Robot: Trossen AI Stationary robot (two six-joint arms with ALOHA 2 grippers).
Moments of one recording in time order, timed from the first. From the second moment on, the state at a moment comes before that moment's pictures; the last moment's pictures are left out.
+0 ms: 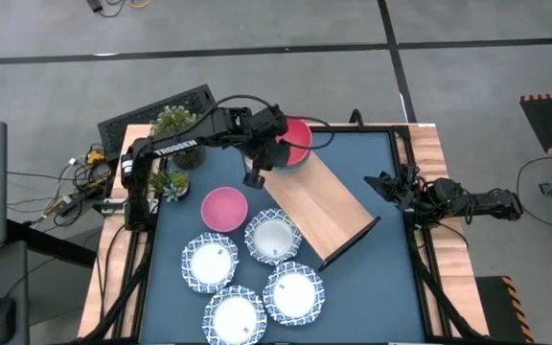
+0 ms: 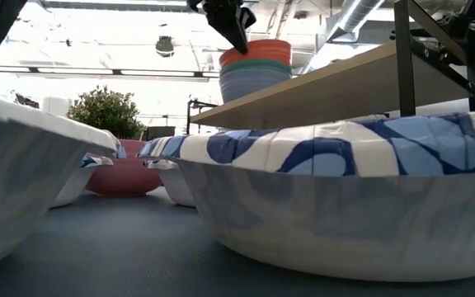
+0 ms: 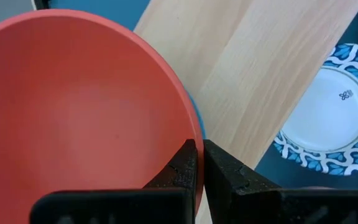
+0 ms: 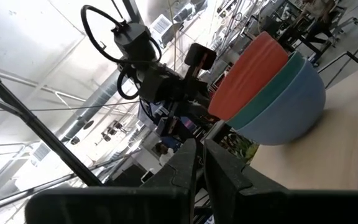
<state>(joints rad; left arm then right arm) 0.23 1.91 2.12 -1.19 0.02 0.63 0.06 0.01 0.03 0.34 0.32 0.79</state>
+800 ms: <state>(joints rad) 0.23 1.89 2.24 -1.34 0.03 0.50 0.06 0.01 0.03 0.34 0.32 0.79</state>
